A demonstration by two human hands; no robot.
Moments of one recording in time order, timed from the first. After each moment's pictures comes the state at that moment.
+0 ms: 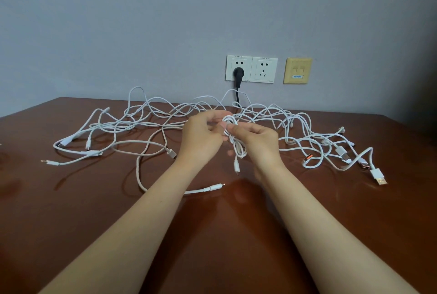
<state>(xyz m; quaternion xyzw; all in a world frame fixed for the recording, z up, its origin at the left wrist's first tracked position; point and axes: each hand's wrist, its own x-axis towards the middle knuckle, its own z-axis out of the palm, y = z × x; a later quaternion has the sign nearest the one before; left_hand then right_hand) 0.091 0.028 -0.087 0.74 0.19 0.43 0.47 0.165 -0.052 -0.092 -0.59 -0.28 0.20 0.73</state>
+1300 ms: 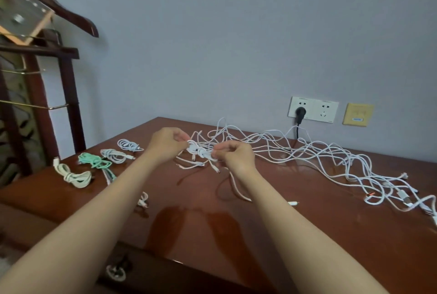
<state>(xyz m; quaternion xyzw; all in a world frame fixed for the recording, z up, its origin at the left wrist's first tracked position) -0.139 0.119 -0.031 0.79 0.45 0.34 0.25 0.002 0.033 -0.053 -0.63 -0.41 0.25 0.62</state>
